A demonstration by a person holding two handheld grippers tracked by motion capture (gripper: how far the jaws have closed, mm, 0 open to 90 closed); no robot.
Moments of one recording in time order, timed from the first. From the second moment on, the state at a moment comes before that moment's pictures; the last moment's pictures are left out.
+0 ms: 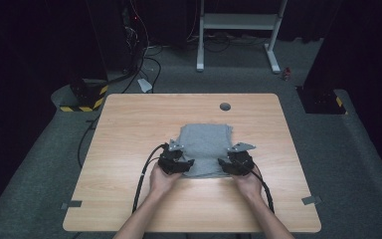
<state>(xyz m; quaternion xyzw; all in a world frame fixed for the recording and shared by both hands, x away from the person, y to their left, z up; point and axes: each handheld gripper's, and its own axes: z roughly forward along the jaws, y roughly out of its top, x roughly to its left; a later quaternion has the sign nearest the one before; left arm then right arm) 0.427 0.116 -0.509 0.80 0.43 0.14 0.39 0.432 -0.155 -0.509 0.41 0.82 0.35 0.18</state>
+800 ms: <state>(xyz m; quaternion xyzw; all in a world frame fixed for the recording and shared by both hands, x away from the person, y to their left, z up) 0.403 0.168 -0.477 0.77 0.44 0.15 0.44 0.407 -0.208 -0.478 0.44 0.77 0.42 0.18</state>
